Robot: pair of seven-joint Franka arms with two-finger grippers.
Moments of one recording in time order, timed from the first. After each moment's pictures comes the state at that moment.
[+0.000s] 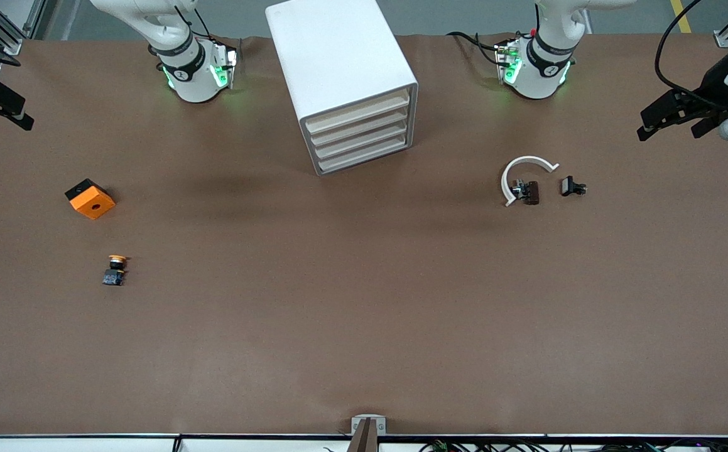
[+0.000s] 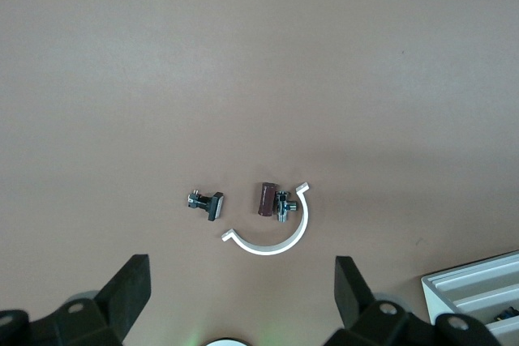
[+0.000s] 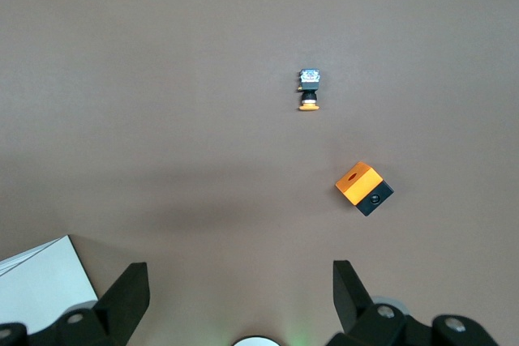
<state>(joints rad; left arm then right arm) -0.06 -0.18 0.02 -1.76 -0.04 1.57 -0.11 -0.02 -0.15 -0.06 -1.62 0.01 1.46 -0.03</state>
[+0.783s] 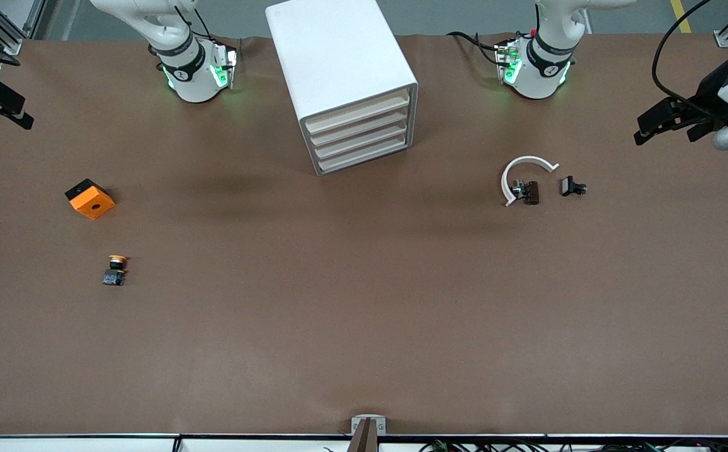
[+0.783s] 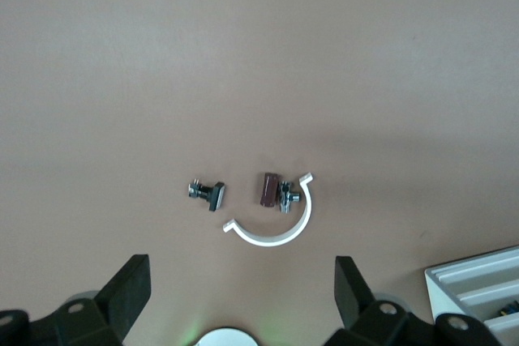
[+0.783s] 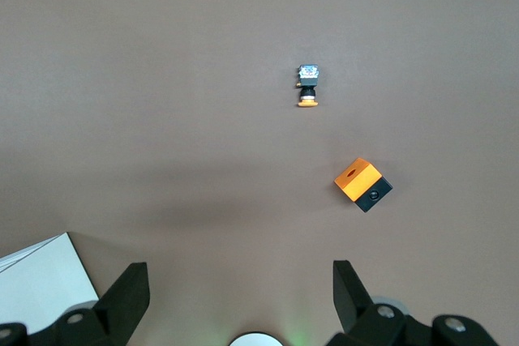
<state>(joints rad) -0.06 -0.14 0.02 -1.76 -0.04 1.55 -0.12 -0.02 -0.15 -0.06 -1.62 0.01 1.45 -0.03</state>
